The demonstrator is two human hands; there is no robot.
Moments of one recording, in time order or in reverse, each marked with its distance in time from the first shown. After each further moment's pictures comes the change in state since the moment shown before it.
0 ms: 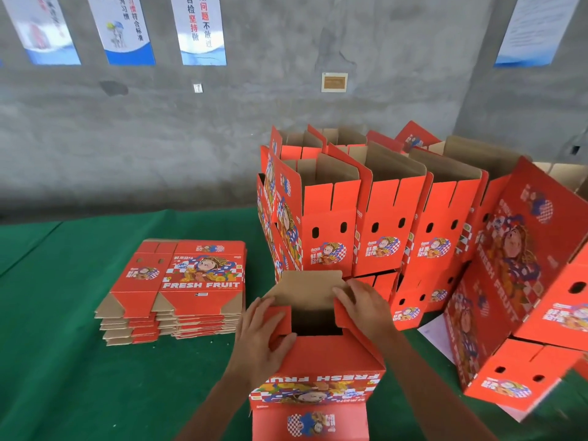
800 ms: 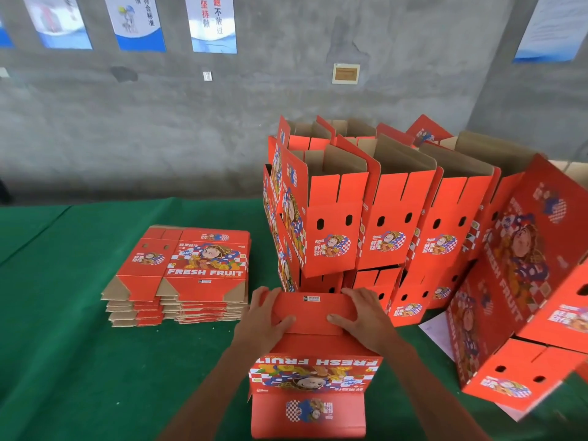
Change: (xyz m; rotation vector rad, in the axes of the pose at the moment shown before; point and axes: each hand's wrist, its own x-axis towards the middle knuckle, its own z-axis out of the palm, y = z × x) left_hand 0.025 0.001 0.005 0.030 -0.271 -0.377; right_hand -0.026 0.022 0.015 0.066 -0.246 -0.017
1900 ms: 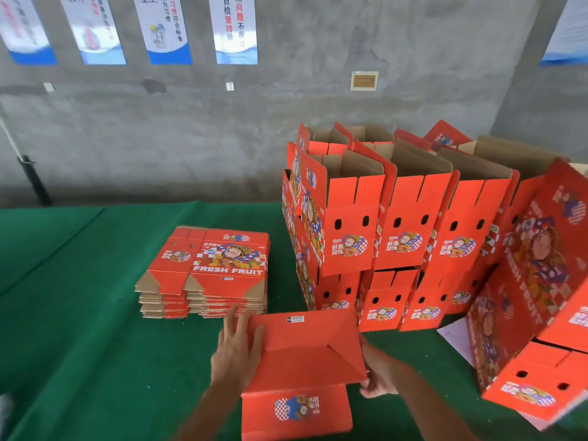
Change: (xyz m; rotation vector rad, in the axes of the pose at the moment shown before) left_hand -0.078 -0.059 0.002 -0.075 0.337 -0.126; right_hand -0.060 -0.023 0.025 0.889 -0.595 0.931
